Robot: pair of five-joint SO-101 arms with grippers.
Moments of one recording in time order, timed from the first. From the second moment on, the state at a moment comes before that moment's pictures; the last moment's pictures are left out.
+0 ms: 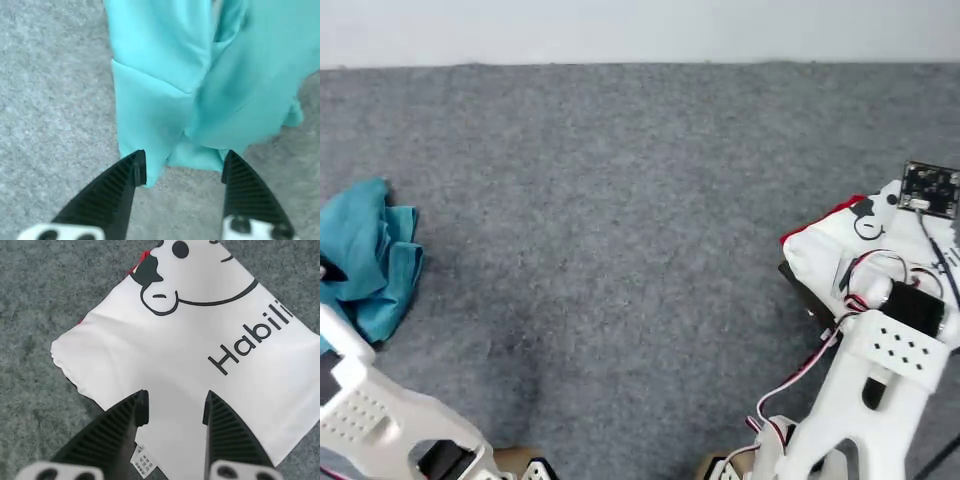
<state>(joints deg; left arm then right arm) -54.8 22.4 -20.3 96.1 7.3 25.7 -39.7 40.4 62.6 10.3</state>
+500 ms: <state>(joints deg) -57.9 33.6 -20.3 92.6 7.2 25.7 -39.7 40.4 62.6 10.3</state>
